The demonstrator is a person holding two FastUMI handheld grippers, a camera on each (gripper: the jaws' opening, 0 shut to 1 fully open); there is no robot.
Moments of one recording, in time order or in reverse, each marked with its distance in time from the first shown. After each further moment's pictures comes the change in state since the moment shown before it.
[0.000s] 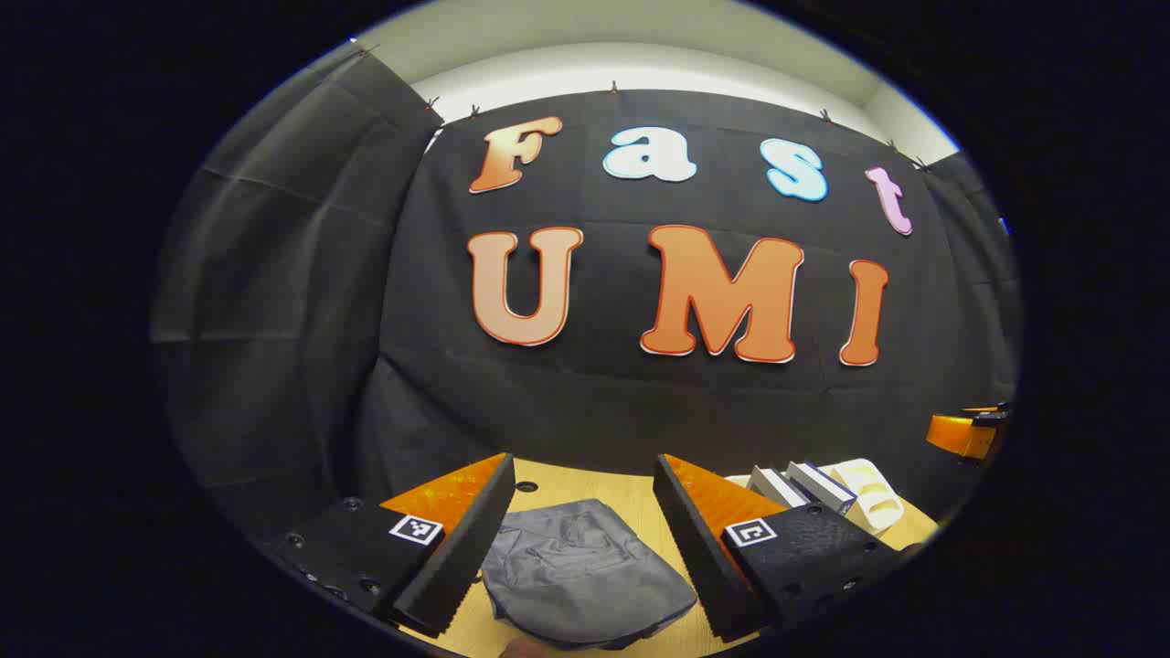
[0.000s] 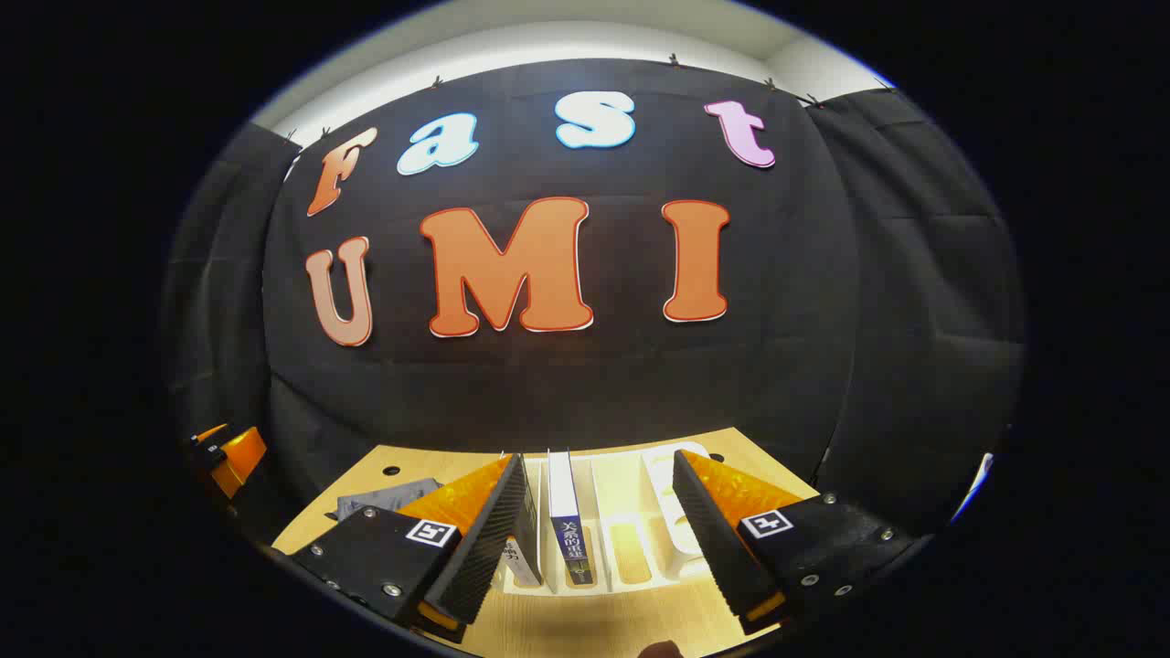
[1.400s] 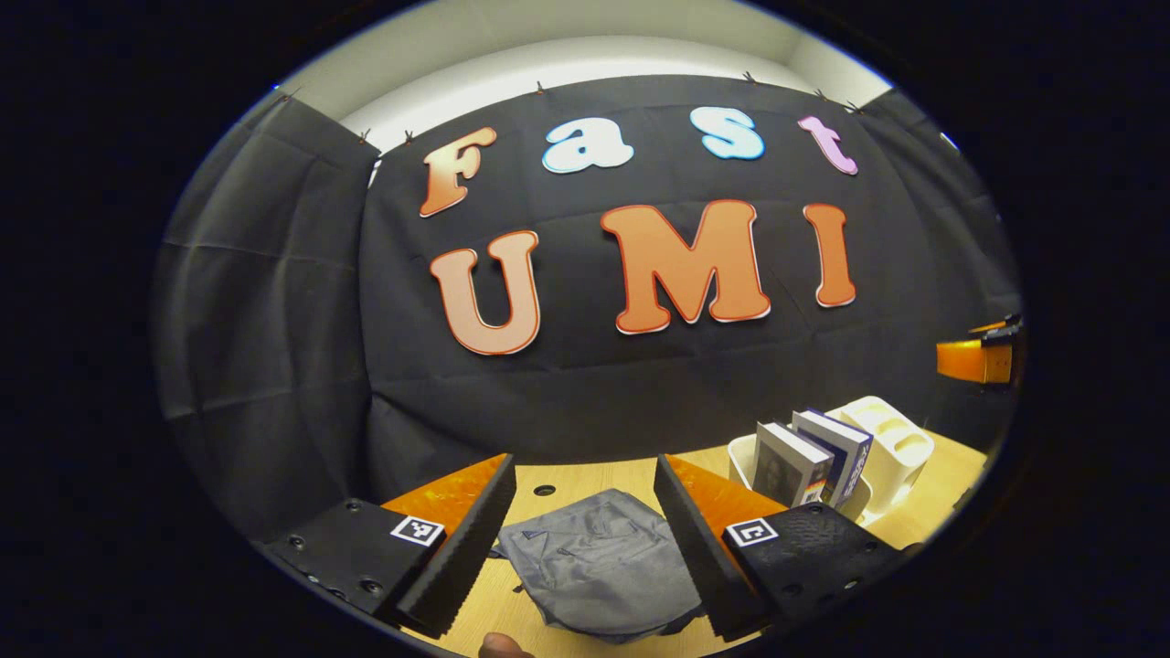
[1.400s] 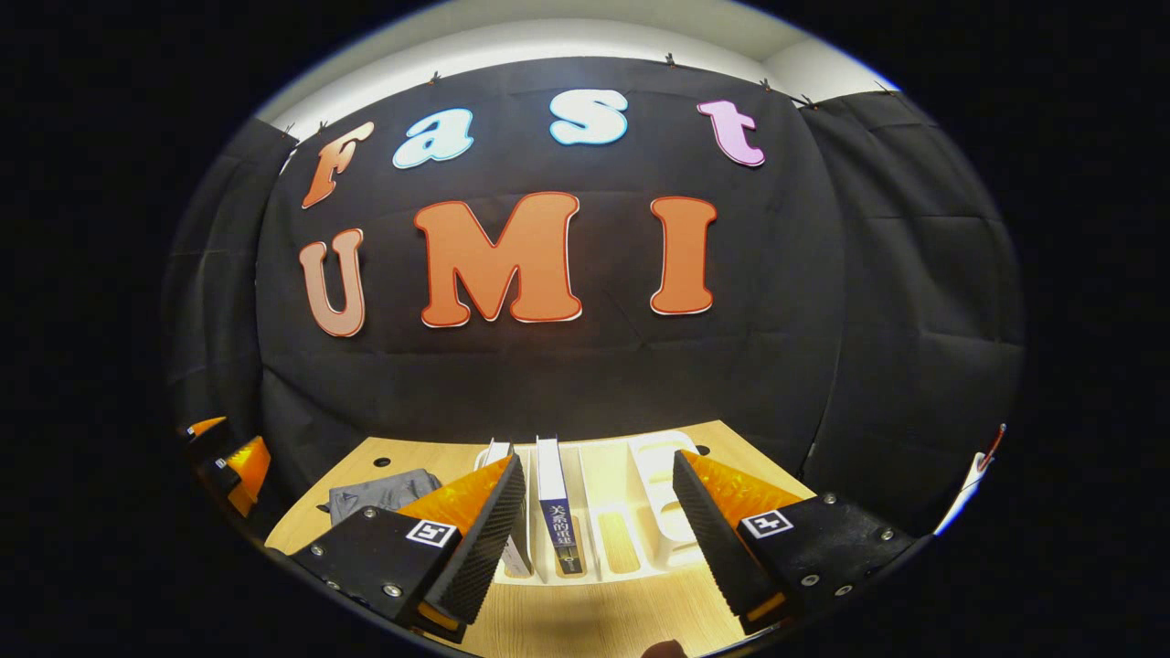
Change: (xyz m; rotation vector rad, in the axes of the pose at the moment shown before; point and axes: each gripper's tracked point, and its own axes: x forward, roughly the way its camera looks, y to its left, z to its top) left arm -0.013 -0.010 -0.031 0.227 0.038 -0.033; right arm -0.014 -0.016 -0.018 -0.042 0.032 -0.055
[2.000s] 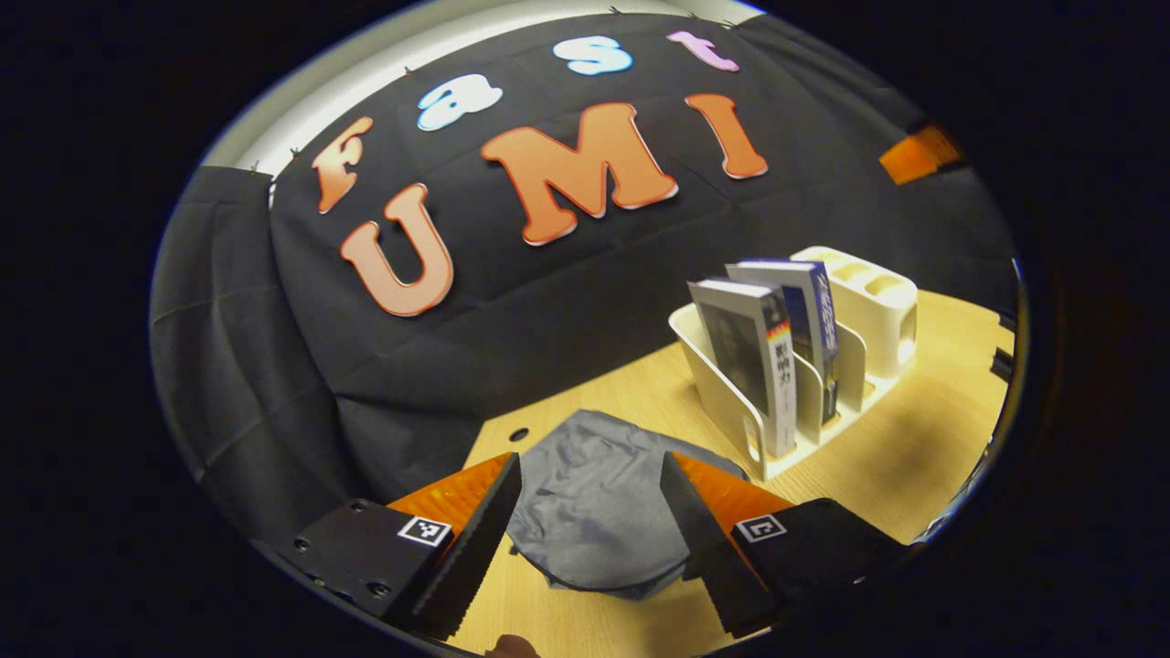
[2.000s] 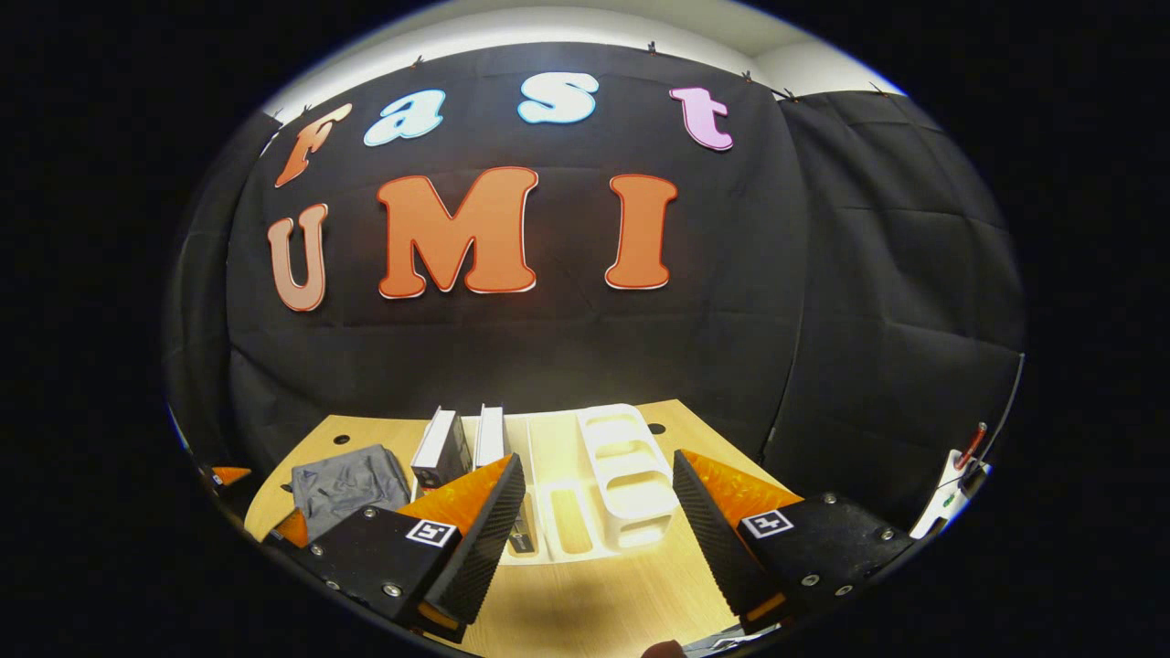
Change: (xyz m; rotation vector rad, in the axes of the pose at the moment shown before) left arm -0.004 -0.076 -0.130 0.317 0.214 -0.155; right arm -0.010 -0.049 -0.031 -0.032 0.070 -0.110
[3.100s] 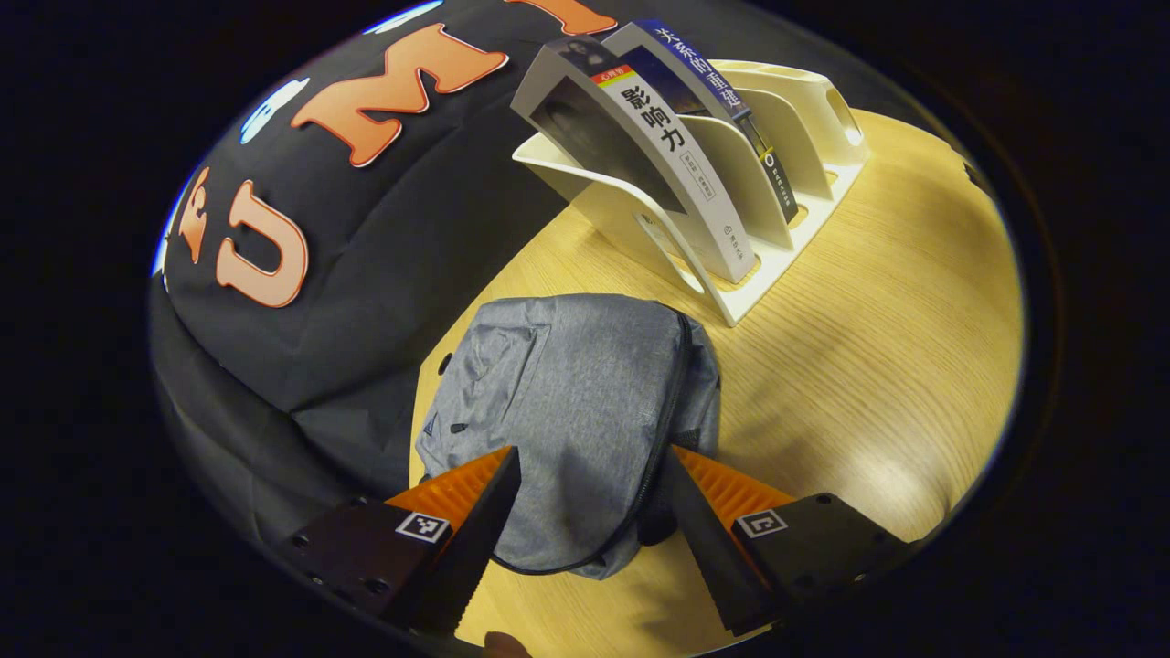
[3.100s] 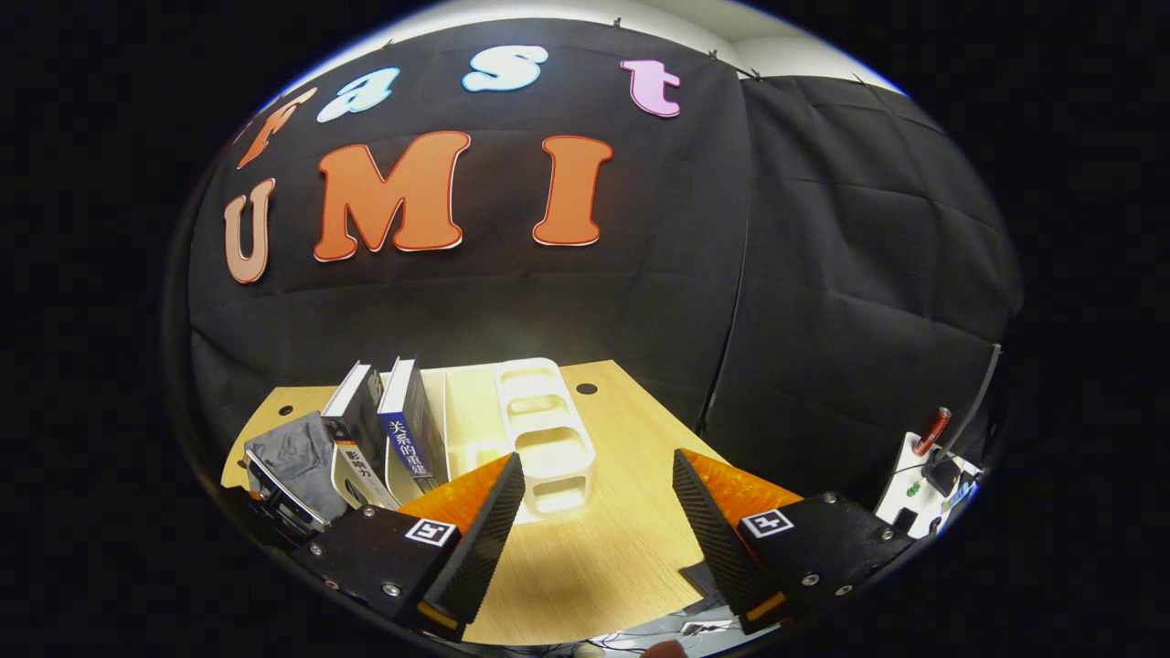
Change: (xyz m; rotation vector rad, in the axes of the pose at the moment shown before) left arm 0.074 -0.078 -0.110 0.344 0.331 -0.104; right arm -0.006 -0.074 -0.041 -0.006 0.112 -0.151
